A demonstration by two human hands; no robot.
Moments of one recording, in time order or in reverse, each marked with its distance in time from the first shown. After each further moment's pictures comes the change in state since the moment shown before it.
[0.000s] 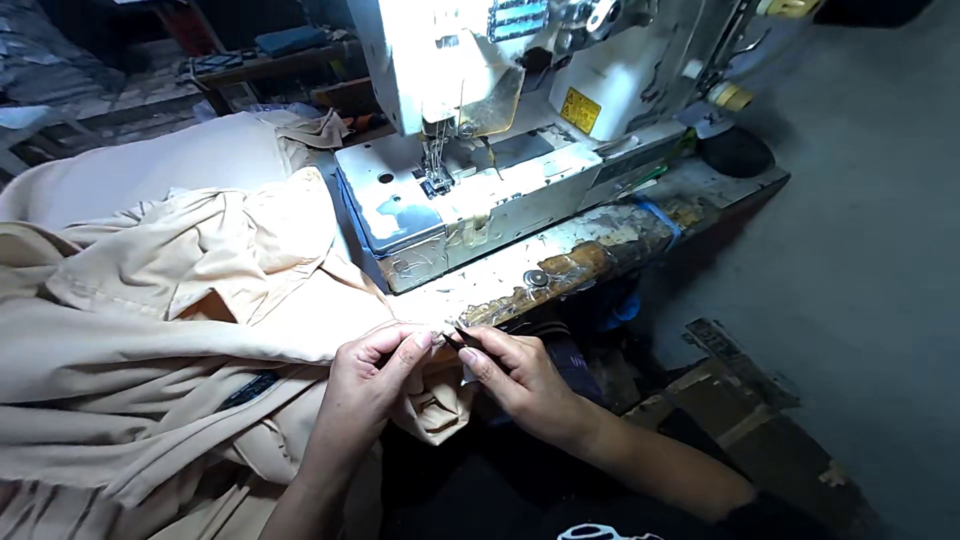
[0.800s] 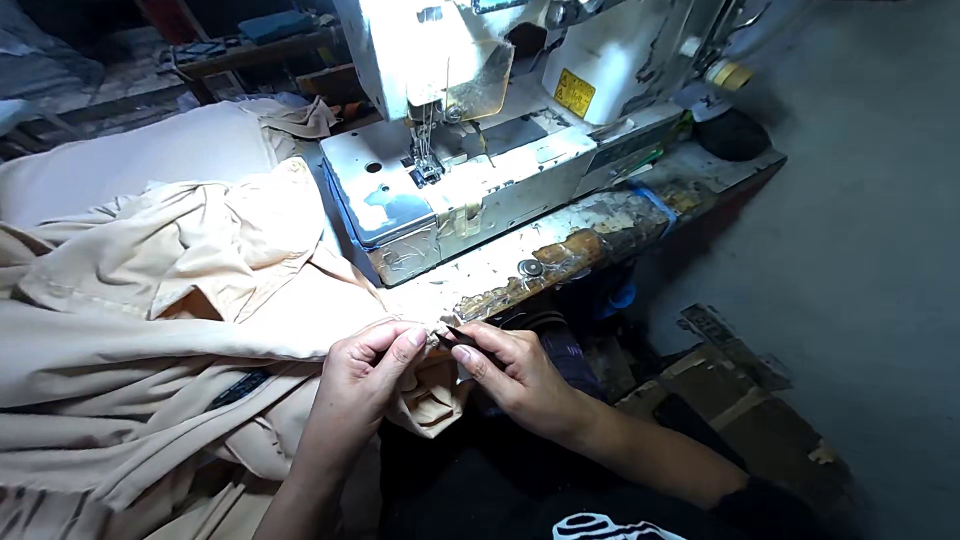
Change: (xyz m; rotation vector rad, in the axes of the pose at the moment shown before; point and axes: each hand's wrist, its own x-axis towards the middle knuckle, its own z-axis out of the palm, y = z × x) left_hand -0.003 -0.001 0.000 -0.013 -0.050 -0.015; right_hand -0.003 -0.003 0.000 0.051 0.000 -0.027
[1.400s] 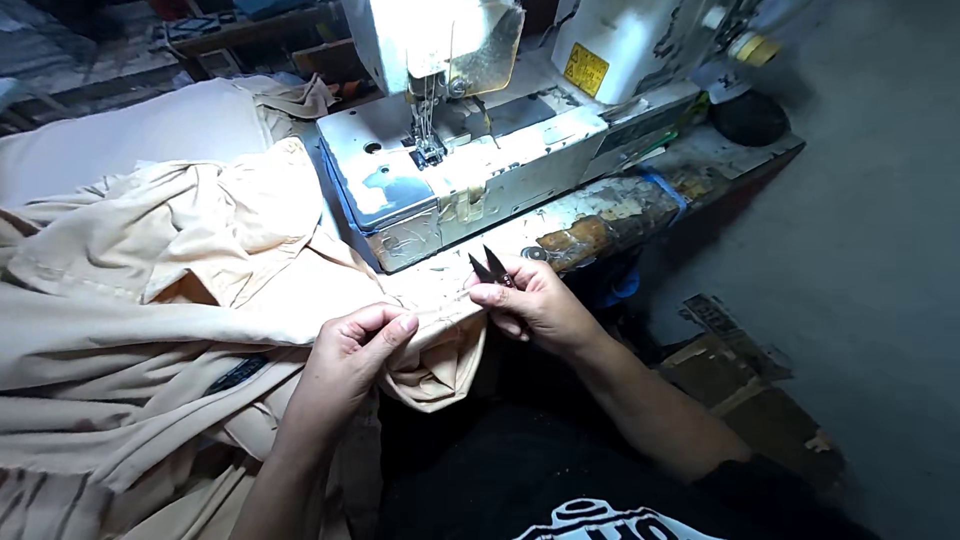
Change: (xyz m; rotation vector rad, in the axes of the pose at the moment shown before) left_hand 0.006 -0.006 -0.014 -0.017 -0.028 -0.097; right_hand 0.032 0.017 -0.037 0.614 -0.043 0.451
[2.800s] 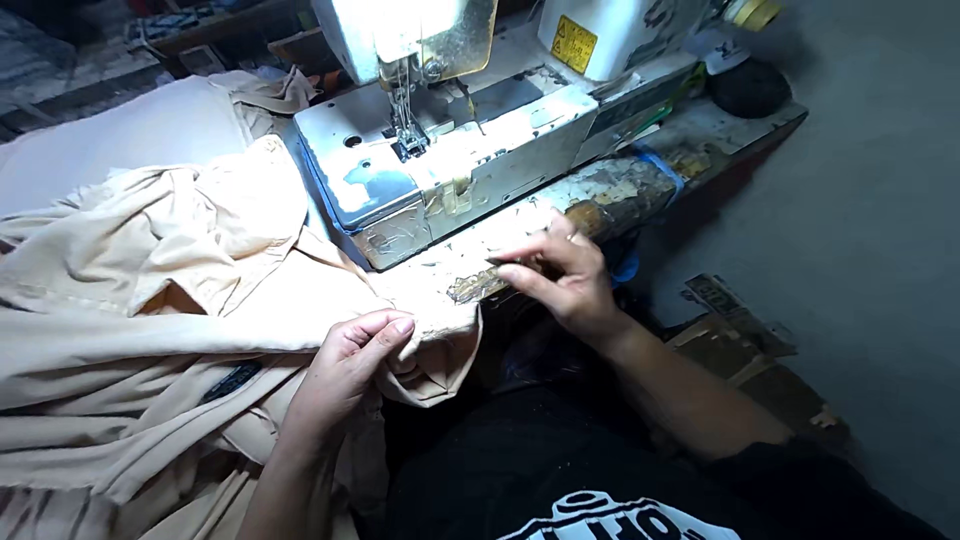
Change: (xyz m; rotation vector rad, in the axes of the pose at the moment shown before) left_hand 0.002 -0.007 0.002 -0.155 -0.131 -0.091; right_hand -0.003 -0.003 -0.032 -0.782 0.232 -0.722
